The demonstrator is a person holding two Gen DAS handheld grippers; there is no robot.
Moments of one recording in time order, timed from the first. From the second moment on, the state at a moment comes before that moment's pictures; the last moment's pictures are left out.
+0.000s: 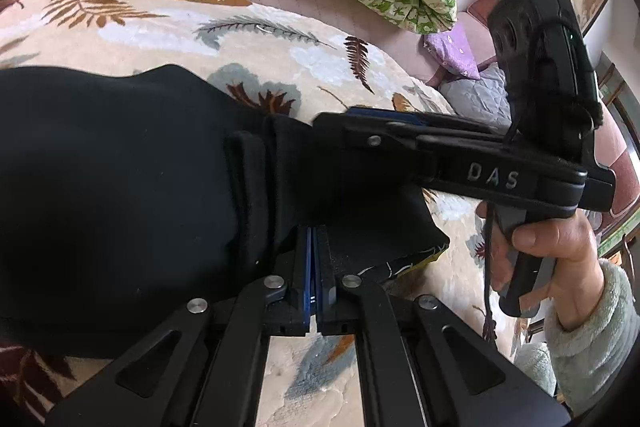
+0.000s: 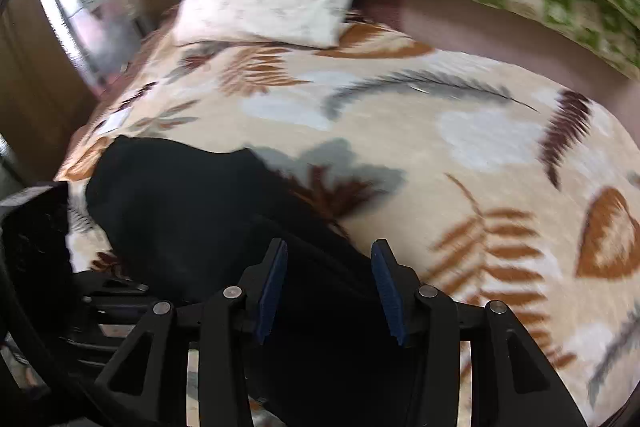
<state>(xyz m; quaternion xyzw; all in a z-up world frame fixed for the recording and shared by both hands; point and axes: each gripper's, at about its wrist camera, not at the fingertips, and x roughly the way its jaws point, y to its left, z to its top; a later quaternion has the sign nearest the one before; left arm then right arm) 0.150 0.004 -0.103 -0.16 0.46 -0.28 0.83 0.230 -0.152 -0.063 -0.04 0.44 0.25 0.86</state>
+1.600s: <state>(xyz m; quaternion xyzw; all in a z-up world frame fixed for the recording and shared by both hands) 0.131 0.039 -0.087 -0.18 0.43 -0.27 0.84 0.153 -0.191 -0.070 0.00 0.41 0.25 0.87</state>
